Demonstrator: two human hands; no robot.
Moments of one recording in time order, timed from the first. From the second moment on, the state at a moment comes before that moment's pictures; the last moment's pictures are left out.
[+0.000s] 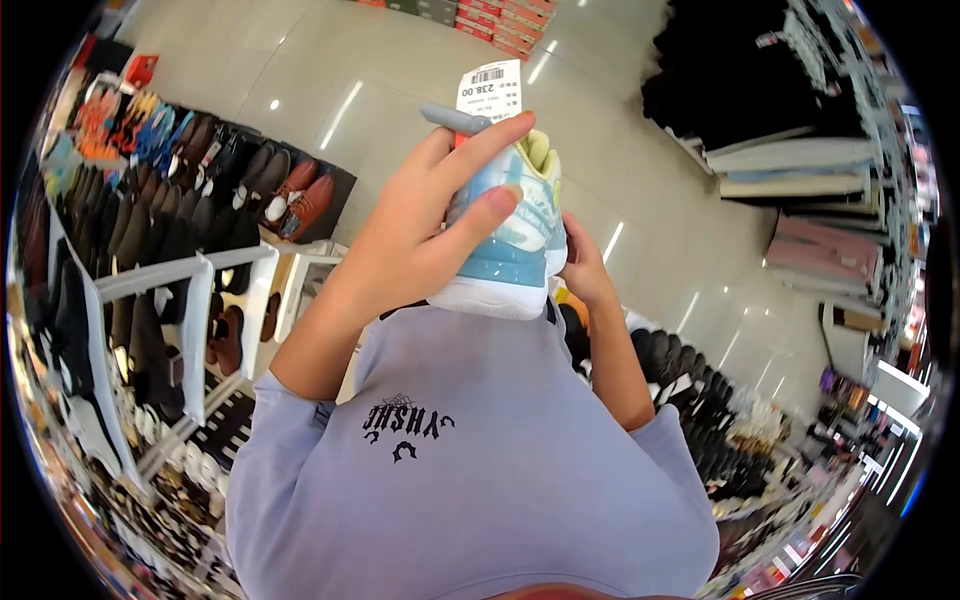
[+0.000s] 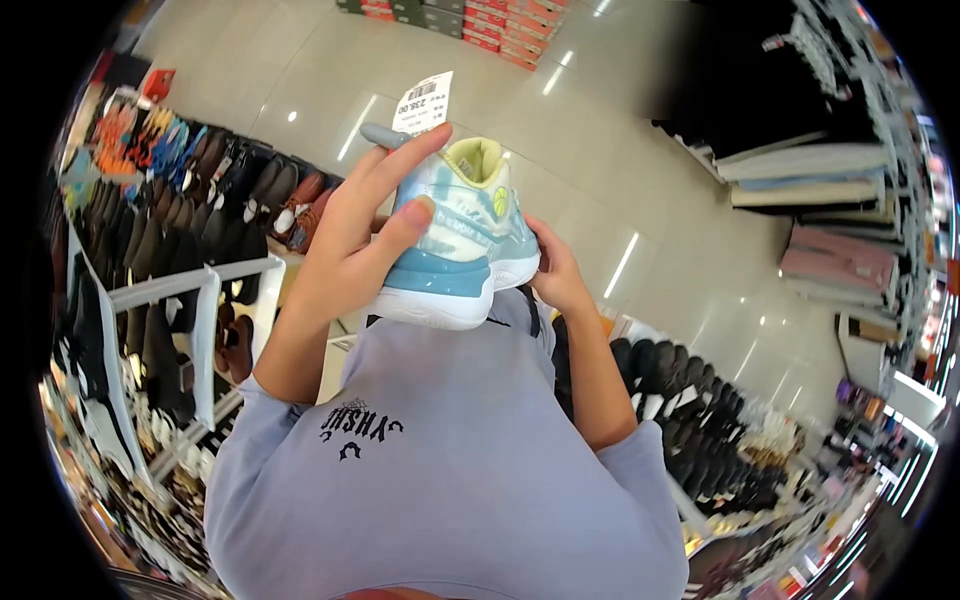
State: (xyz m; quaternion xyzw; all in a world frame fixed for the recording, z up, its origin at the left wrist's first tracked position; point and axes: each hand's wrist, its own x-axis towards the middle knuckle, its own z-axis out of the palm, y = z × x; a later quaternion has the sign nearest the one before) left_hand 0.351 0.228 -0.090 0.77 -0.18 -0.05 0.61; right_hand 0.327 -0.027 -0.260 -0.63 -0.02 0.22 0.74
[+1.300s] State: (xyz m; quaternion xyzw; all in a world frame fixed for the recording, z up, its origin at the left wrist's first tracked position) left_hand 0.578 0.403 -0.091 0.80 -0.06 0.09 0.59; right_hand 0.649 0.156 -0.267 -0.61 -0.09 0.37 0.69
